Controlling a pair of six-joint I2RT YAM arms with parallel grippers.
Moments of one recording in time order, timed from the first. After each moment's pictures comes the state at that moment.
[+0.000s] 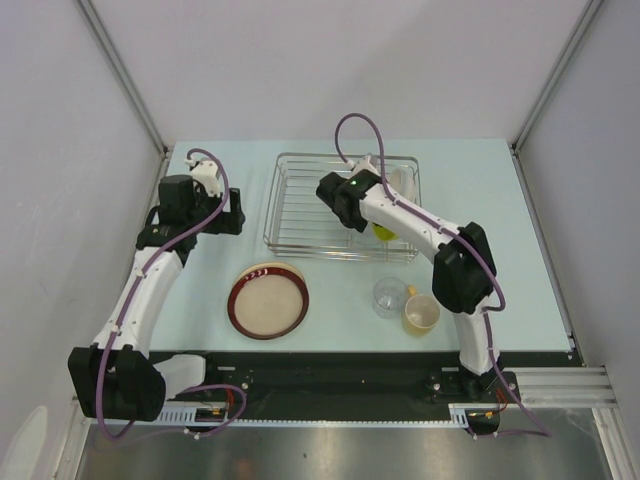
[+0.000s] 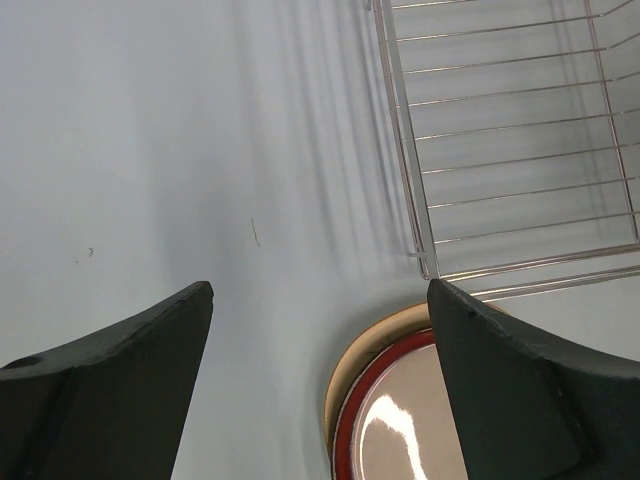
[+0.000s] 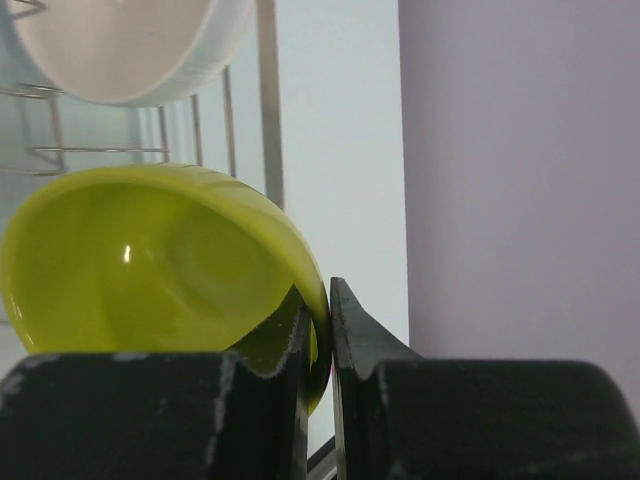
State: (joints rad) left arm -0.05 1.16 1.01 -0.44 0.16 0.04; right arm 0.76 2.05 1.89 -1.32 1.09 0.47
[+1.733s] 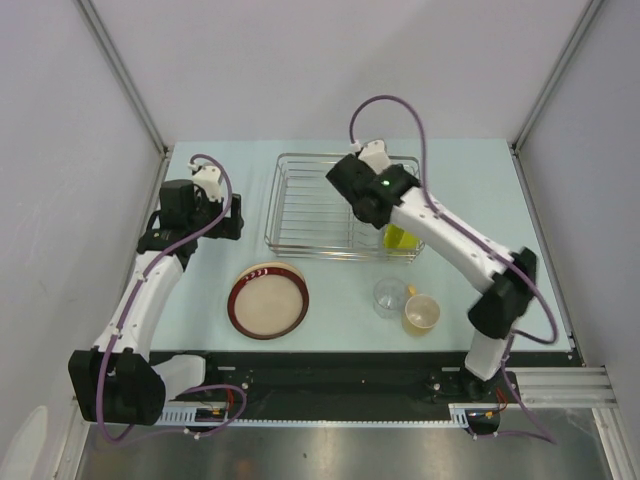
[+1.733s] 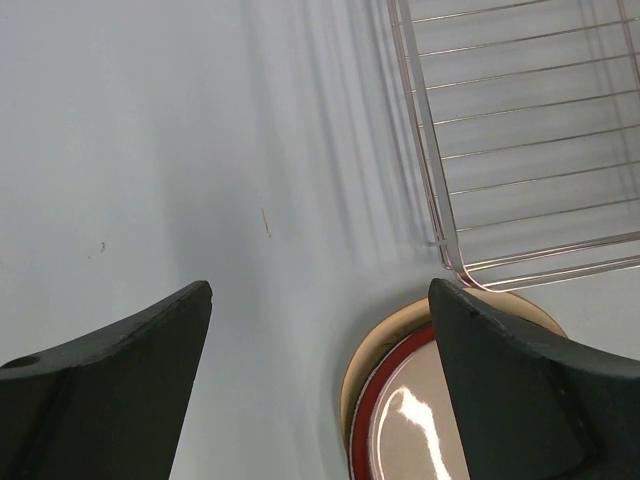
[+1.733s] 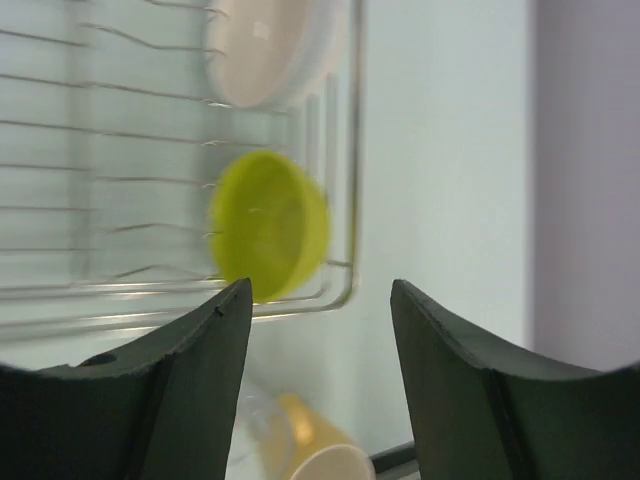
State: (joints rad) left arm -0.05 1.15 0.97 -0.43 0.16 0.08; right arm 0.78 1.88 1.88 -1.25 0.92 0.44
